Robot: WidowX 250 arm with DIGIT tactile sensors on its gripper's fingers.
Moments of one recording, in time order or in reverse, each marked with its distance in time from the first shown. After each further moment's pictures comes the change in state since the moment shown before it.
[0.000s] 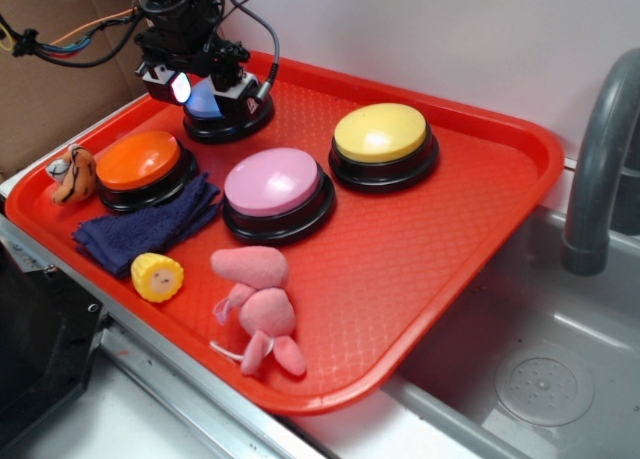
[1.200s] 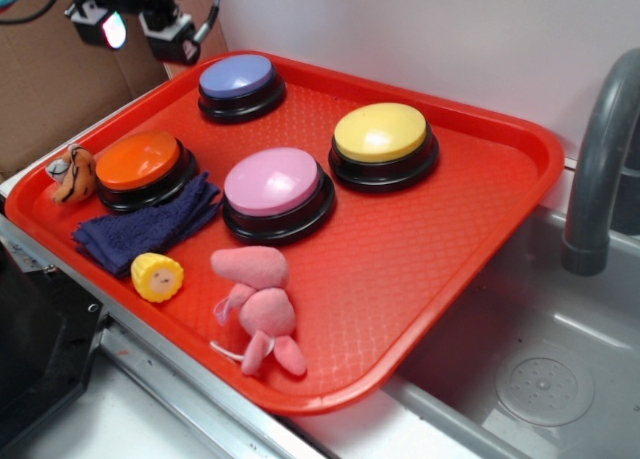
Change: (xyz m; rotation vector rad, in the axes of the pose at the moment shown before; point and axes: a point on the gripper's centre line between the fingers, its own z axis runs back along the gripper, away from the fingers) arm -0.006 0.028 0.074 0.056 0.018 0.015
